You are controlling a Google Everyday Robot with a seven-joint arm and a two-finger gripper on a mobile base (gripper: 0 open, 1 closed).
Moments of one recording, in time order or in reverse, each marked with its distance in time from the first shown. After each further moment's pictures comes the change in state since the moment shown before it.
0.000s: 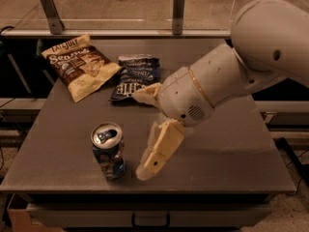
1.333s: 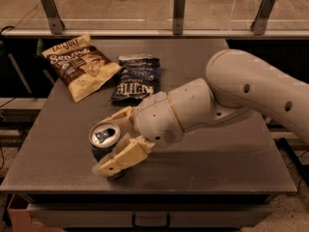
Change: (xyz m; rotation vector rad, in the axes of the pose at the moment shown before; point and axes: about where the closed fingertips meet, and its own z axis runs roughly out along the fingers) arm -0.023 0.014 0.057 -0.066 -0.270 -0.024
